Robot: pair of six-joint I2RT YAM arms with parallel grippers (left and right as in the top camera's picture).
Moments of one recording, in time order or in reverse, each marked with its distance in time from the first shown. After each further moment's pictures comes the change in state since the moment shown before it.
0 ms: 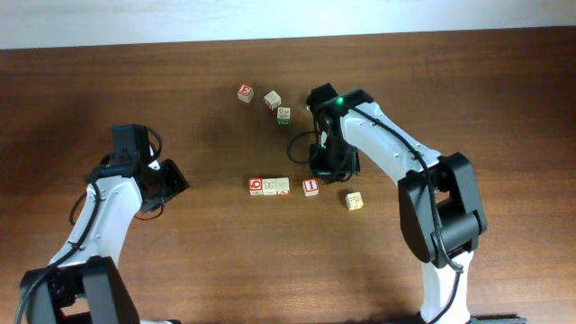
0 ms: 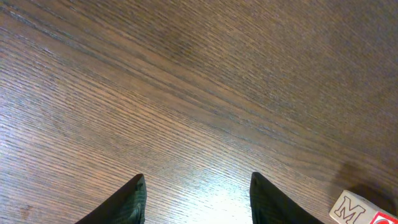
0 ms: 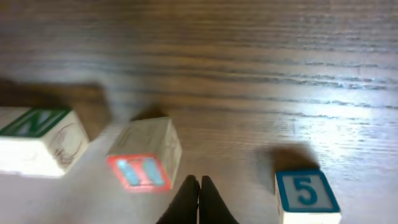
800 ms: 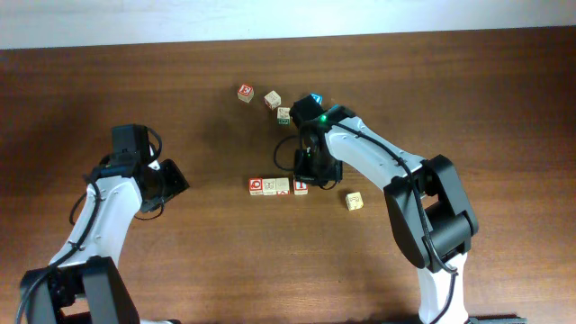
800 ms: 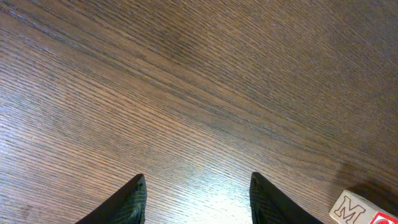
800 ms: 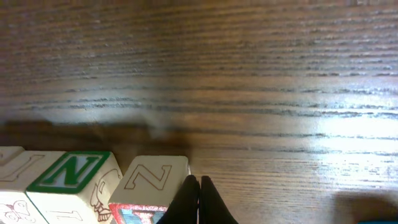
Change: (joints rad) left arm 0.000 0.000 0.000 0.000 0.000 0.000; right arm 0.074 0.002 -0.074 0.208 0.010 0.131
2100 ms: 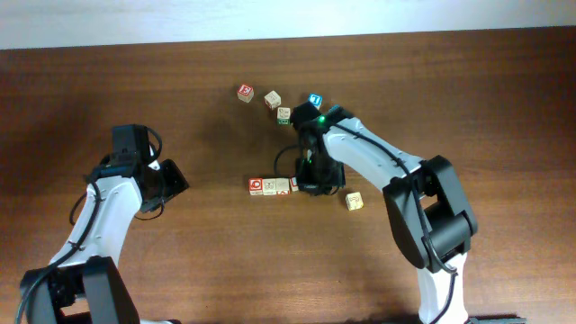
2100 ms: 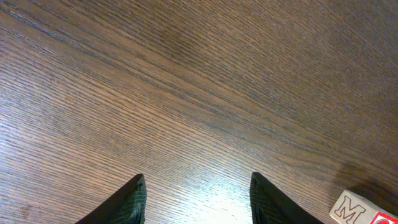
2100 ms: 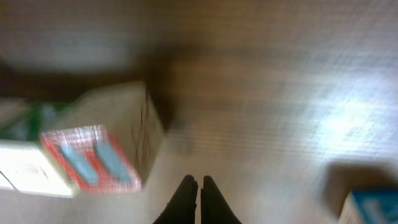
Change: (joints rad) left arm 0.000 0.000 0.000 -0.001 0.000 0.000; right arm -0.007 0.000 0.000 -0.087 -0.034 -0.090
